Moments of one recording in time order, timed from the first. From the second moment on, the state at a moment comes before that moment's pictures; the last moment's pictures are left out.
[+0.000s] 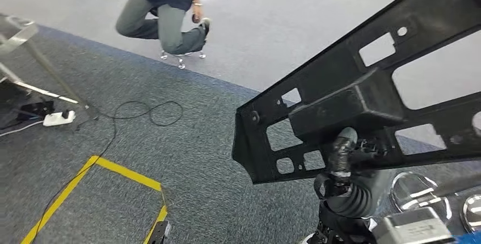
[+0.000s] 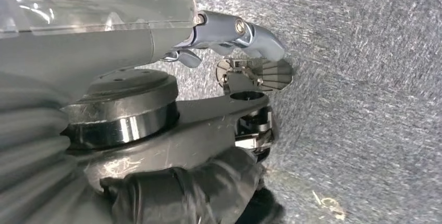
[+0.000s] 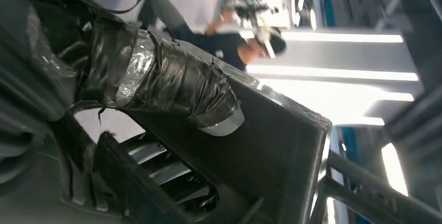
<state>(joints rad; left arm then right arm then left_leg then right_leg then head) -0.11 0.04 -0.94 -0.21 1.13 0.42 -0.35 -0.06 0.05 0.55 -1.92 0.19 -0.69 -0.39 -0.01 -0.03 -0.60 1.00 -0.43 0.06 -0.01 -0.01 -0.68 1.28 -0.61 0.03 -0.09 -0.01</state>
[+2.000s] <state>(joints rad) -0.11 0.02 -0.95 -0.21 1.11 0.37 -0.31 -0.01 0.02 0.55 -1.92 0.24 -0.70 -0.40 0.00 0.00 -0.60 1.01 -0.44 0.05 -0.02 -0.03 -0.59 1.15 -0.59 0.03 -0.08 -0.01</state>
